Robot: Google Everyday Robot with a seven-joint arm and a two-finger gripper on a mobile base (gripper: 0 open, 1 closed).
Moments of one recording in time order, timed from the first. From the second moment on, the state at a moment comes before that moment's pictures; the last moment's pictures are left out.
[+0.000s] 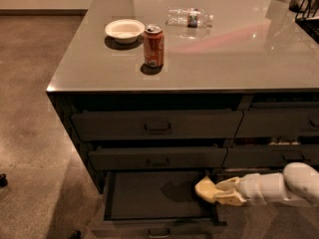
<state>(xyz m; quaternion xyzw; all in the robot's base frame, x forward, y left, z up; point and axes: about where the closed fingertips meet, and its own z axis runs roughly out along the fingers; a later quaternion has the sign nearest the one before) 0.456 -0.242 0.485 -0.43 0.79 0.30 0.30</state>
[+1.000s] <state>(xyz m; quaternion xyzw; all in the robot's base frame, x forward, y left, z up) 0.476 -0.152 0.383 -0.44 0.78 0.34 0.29</state>
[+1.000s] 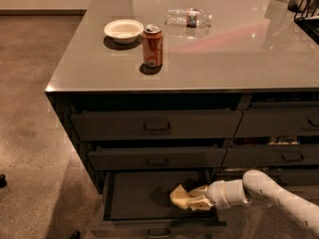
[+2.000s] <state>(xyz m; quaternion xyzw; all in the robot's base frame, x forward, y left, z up) 0.534 -0.062 0.308 -0.43 0.75 0.37 0.33</state>
